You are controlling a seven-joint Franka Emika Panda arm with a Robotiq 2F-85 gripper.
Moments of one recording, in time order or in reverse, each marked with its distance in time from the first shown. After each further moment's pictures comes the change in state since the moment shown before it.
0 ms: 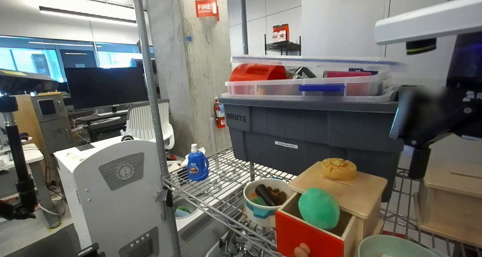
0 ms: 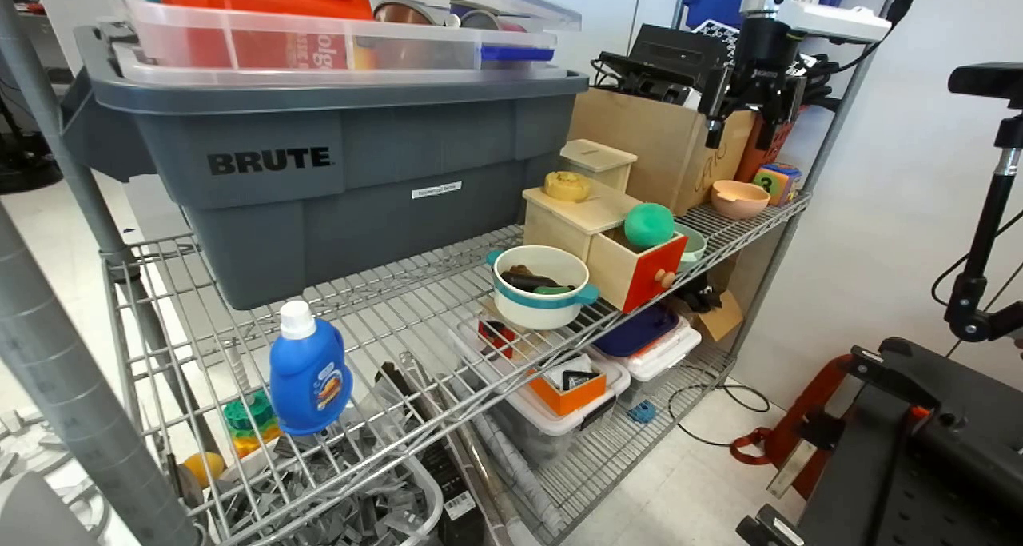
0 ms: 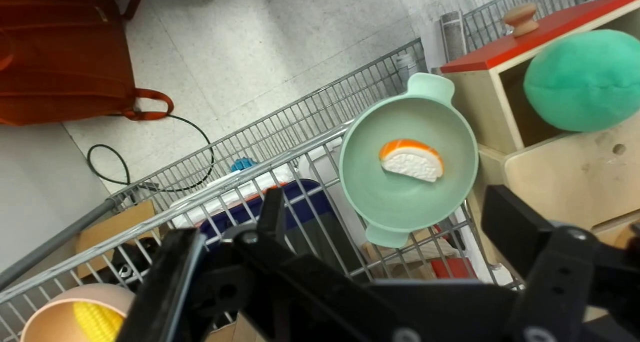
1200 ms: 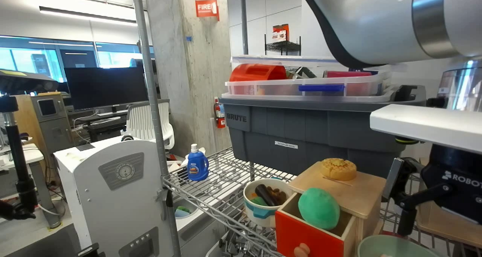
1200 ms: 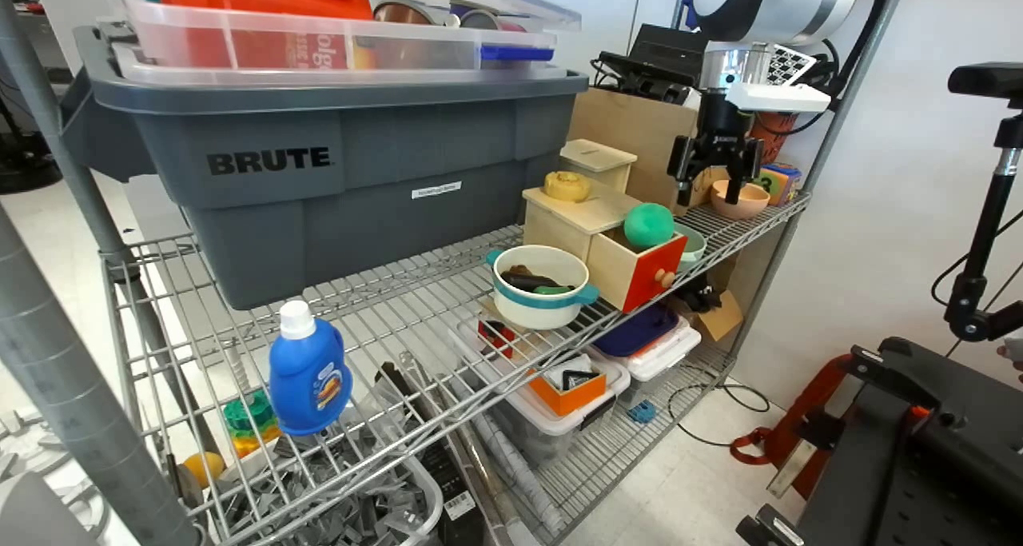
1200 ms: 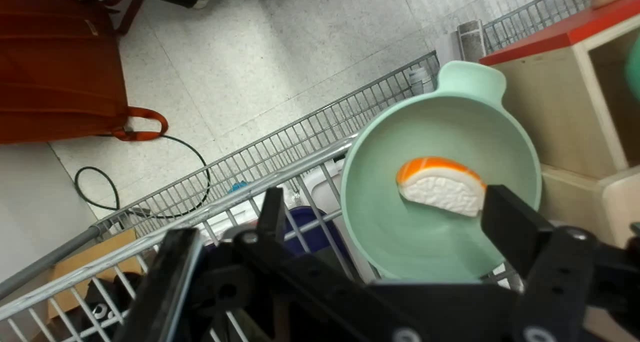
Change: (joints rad) arm 0.003 0.234 0.011 0.164 0.000 0.005 0.029
